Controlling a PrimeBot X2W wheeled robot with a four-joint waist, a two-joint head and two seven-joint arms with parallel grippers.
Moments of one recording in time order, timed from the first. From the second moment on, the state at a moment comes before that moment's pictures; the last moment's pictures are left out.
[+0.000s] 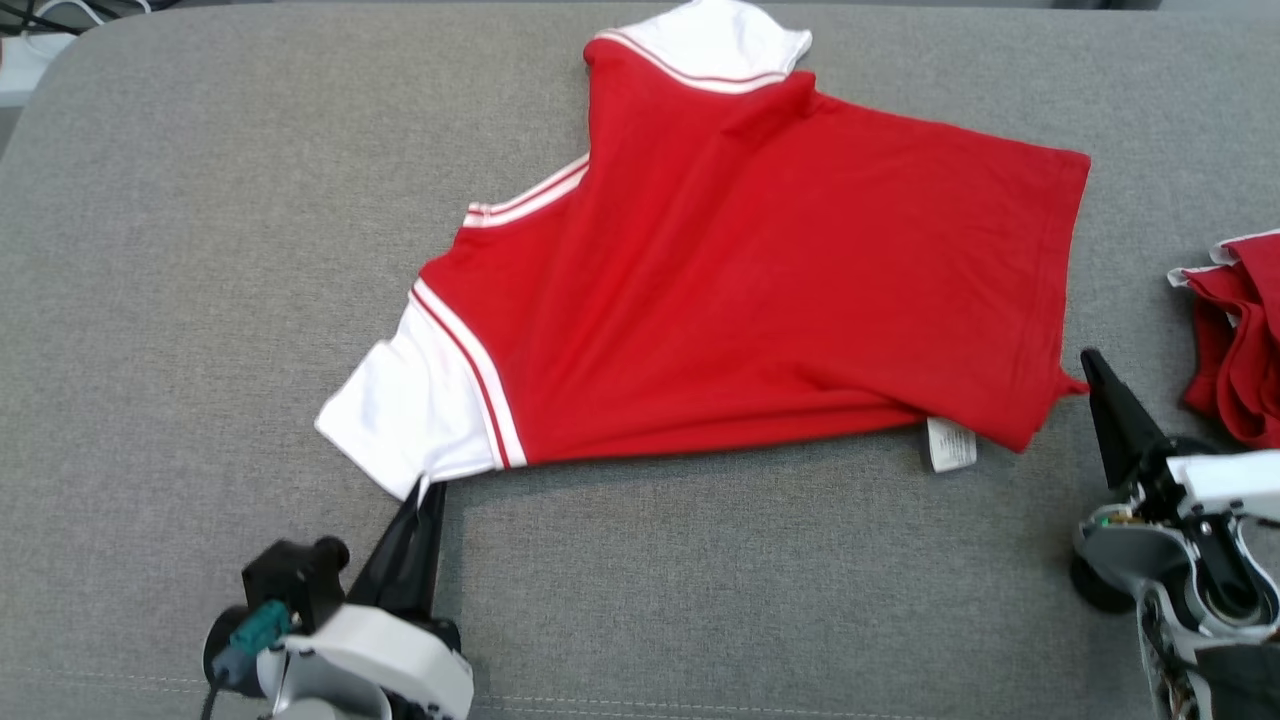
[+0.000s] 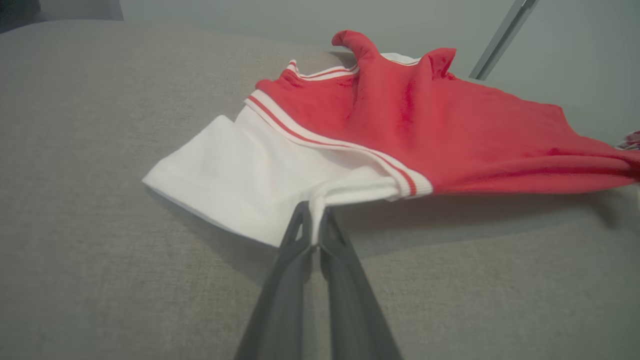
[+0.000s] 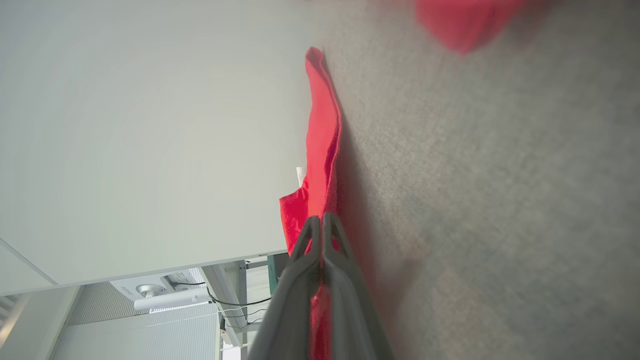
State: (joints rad) left arm -0.18 0.29 -0.49 0.23 -0.66 0.18 -0.24; right arm -0.43 -0.06 -0.18 0.59 1.54 0.14 0.25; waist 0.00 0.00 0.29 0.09
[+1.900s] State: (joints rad) left arm 0.08 0.53 -0.27 -0.14 -0.61 0.43 -0.22; right arm 0.01 -0.19 0.07 0.02 0.26 0.13 -0.19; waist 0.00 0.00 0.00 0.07
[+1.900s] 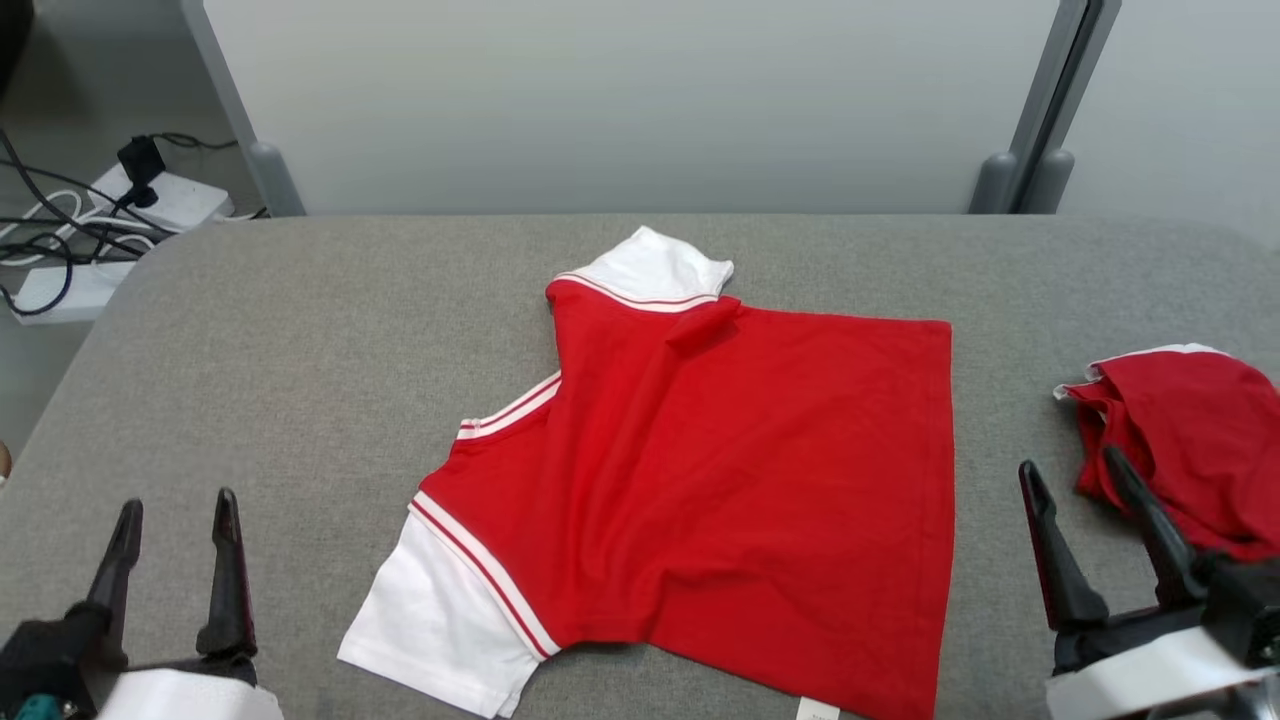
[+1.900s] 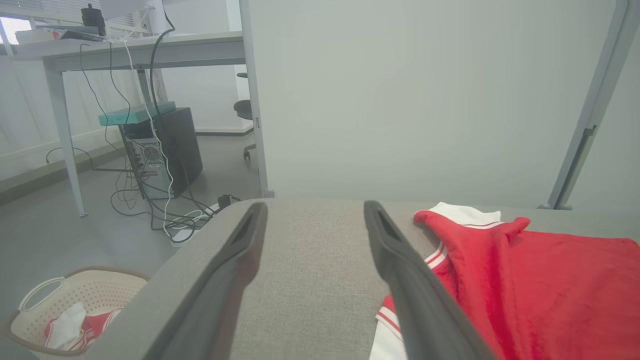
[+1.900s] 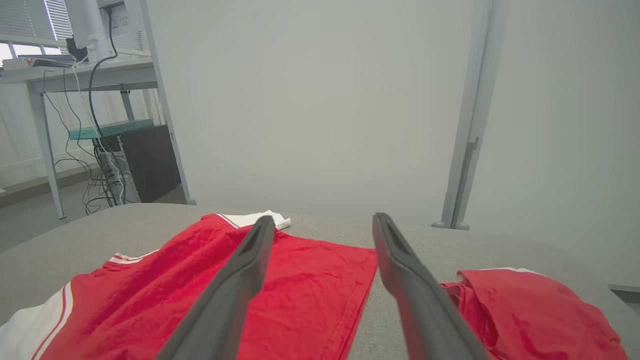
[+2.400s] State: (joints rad) left arm 0.20 0.45 -0.25 -0.07 -0.62 0.38 -0.25; right arm 0.15 -0.13 0.07 0.09 0.15 0.13 -0.23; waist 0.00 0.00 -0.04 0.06
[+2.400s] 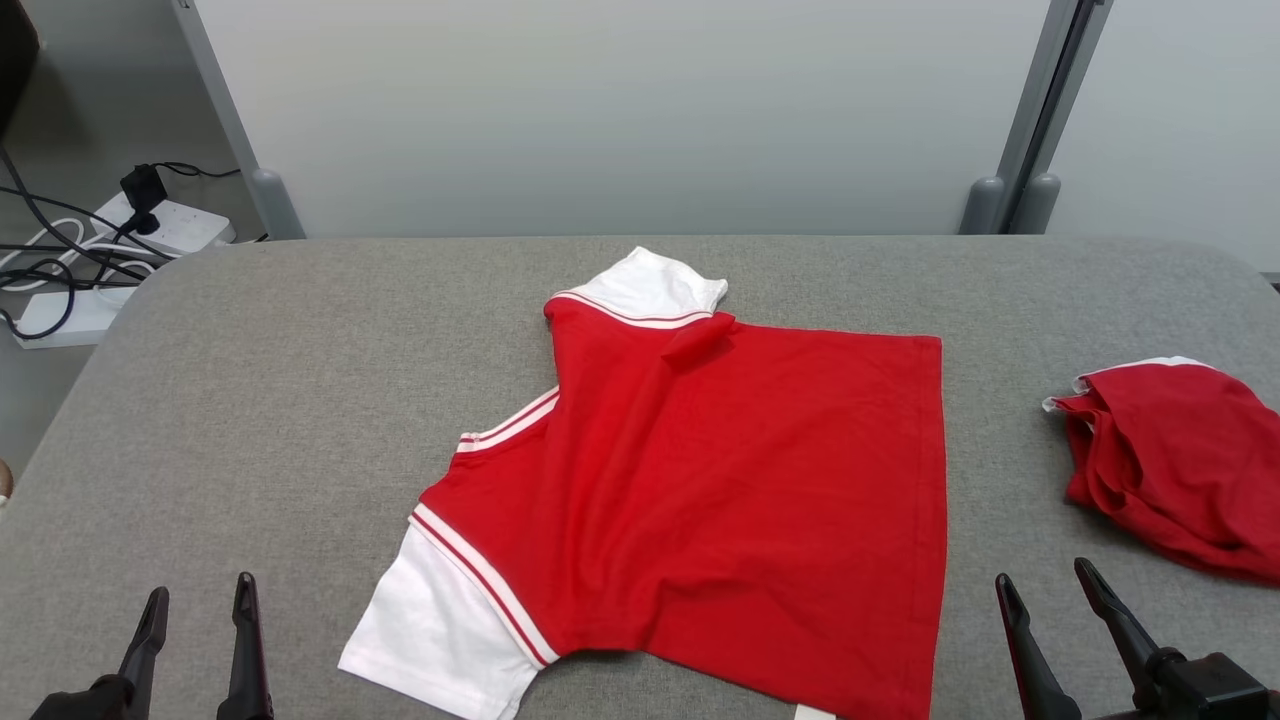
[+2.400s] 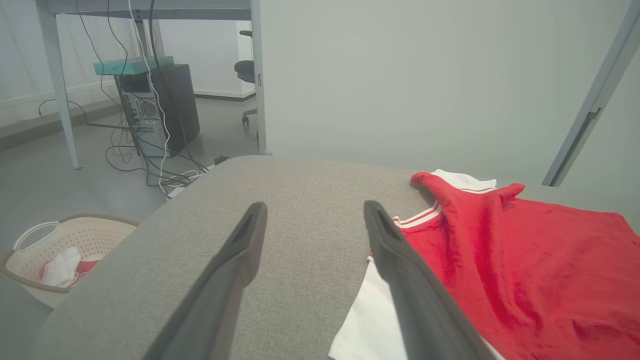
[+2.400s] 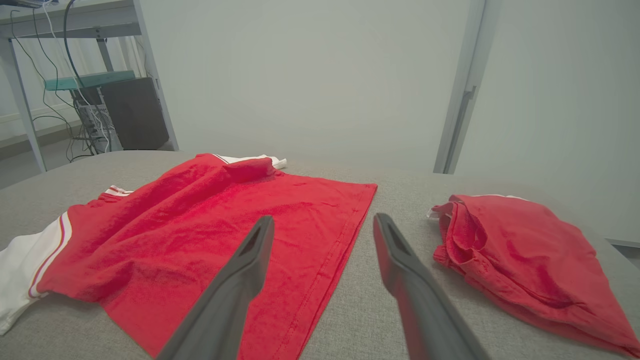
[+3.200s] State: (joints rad) left arm 0.18 0.43 -0.27 -0.02 -0.60 0.33 -0.25; right arm 0.13 -0.12 0.11 0.11 0.13 0.13 -0.24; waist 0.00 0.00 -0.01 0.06
